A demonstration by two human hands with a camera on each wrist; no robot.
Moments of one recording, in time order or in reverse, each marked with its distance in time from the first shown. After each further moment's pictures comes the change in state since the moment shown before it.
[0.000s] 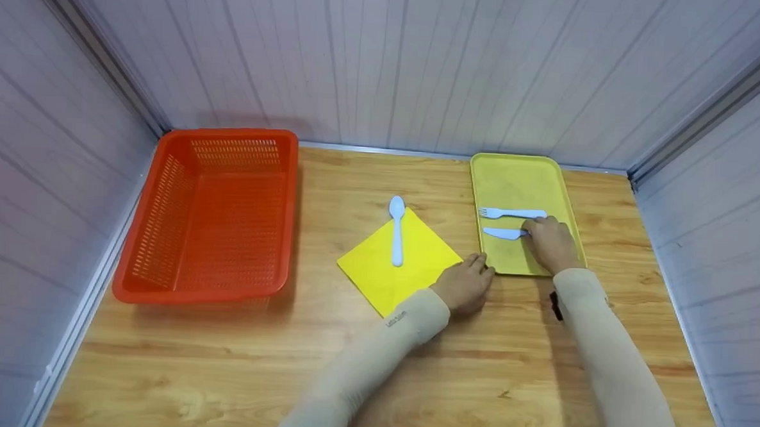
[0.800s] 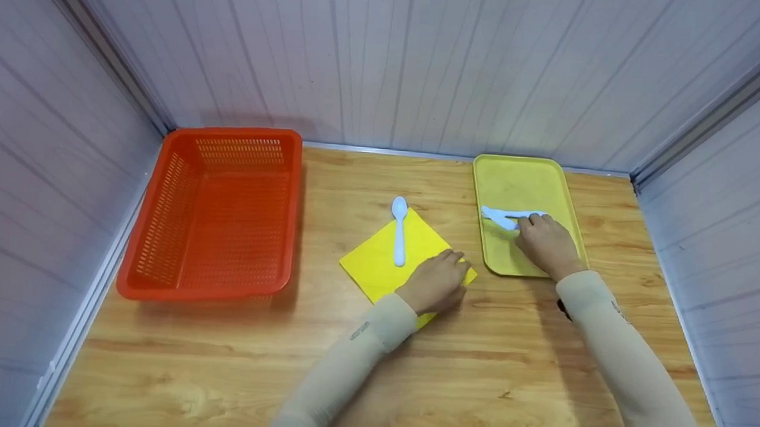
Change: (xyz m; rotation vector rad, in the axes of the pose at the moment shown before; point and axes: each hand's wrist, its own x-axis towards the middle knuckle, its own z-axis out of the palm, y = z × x) left_hand -0.049 -0.036 -0.012 -0.089 0.194 -0.013; right_hand 0.000 -0.025 -0.019 -0.116 0.283 -0.280
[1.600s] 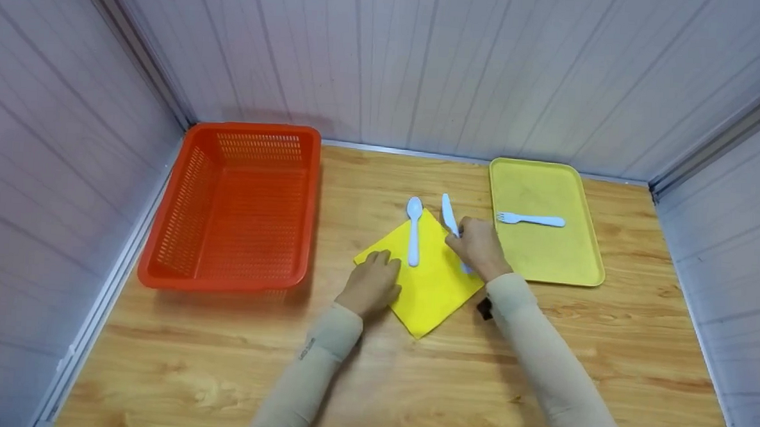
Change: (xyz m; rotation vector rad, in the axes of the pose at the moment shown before) left_hand -0.091 -0.077 0.008 -0.106 -0.032 -0.347; right_hand 0.089 -0.131 0.013 0.527 -0.326 0.581
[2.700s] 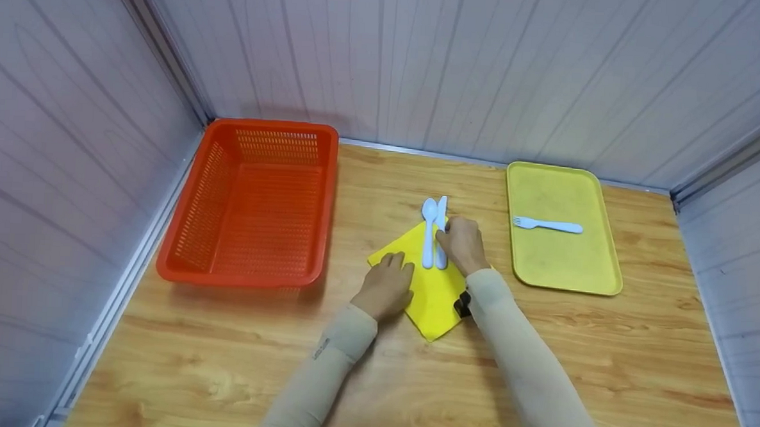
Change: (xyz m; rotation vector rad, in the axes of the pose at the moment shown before) left_hand -0.001 0.005 -0.001 0.046 -0.112 -0.068; right_hand 0.025 -0.038 0.042 0.103 -0.005 0.097
